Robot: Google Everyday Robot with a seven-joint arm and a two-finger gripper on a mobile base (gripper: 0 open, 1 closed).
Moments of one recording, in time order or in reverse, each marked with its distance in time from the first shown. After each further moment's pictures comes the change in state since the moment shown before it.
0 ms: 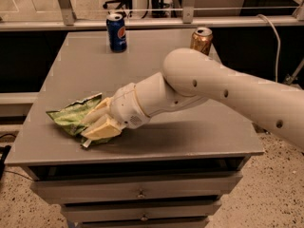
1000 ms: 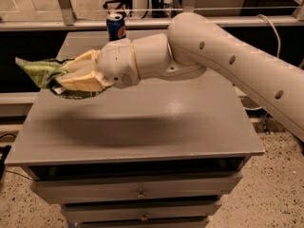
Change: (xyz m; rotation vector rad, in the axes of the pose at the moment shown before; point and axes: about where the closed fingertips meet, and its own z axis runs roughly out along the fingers) arm -0.117 -0.041 -0.037 0.029 -0.315 -0.115
